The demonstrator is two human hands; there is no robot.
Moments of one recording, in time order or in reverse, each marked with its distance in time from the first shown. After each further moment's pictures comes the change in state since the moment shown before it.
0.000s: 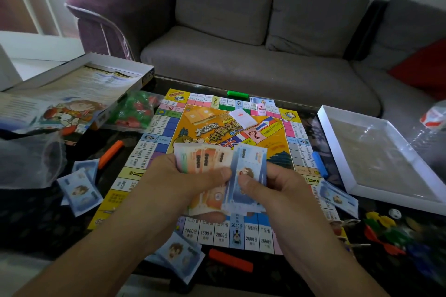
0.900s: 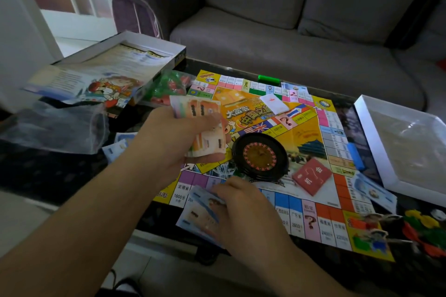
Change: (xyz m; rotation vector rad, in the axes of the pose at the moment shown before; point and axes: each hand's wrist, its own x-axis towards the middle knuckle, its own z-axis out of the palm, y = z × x) left_hand 0.014 0.021 -0.049 -0.082 0.233 0.065; right_hand -0.010 0.037 0.081 -0.986 -0.366 -0.283
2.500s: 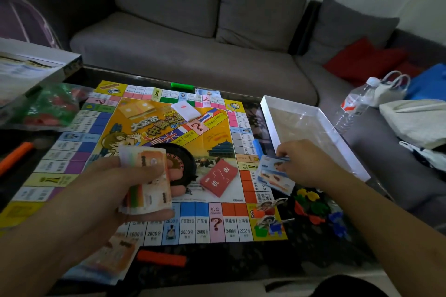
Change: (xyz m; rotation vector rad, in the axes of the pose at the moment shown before) left_hand 0.002 -0.054 0.063 0.218 -0.178 -0.185; right_hand -0.046 0.248 -0.162 -0.369 0.107 0.540
